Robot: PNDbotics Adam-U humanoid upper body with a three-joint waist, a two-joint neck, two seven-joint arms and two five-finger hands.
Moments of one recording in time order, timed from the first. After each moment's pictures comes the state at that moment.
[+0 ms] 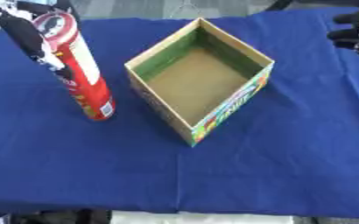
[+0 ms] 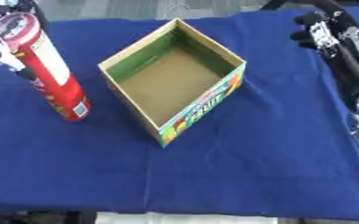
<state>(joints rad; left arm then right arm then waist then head) -1.06 0.74 -0.45 -1.37 -0.51 0.10 -0.91 -0.22 -0.62 0.03 -1.98 -0.21 0.16 -0.15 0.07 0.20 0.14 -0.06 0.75</state>
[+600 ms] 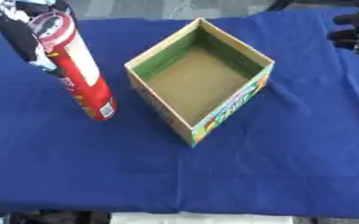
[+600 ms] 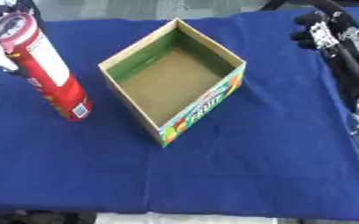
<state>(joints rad) -1.06 0.74 -0.45 -1.37 -0.48 0.15 -0.91 -0.22 -0.62 0.03 -1.98 -0.21 0.16 -0.15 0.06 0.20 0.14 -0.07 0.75</state>
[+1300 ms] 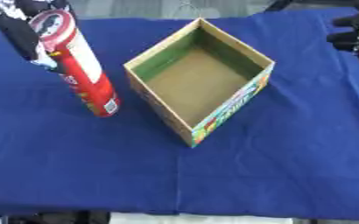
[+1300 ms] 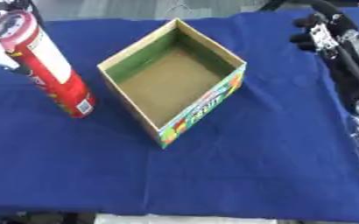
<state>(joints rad) -1.06 0.74 -0.44 -1.40 -0.48 0.19 -0.87 -0.22 -0.62 0.03 -1.98 -0.22 0.16 -0.15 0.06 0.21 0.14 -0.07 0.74</state>
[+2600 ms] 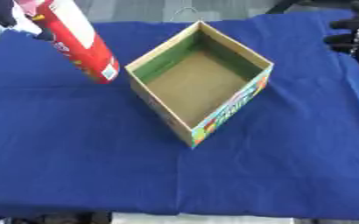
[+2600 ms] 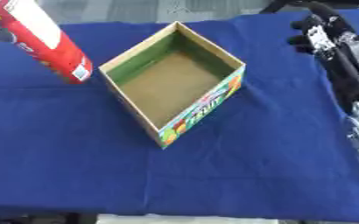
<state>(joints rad) -1.12 0.79 -0.35 -1.47 -0.46 0.20 -0.82 -0.20 -0.62 0.03 -1.98 -0.23 0.16 -0.16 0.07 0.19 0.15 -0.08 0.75</state>
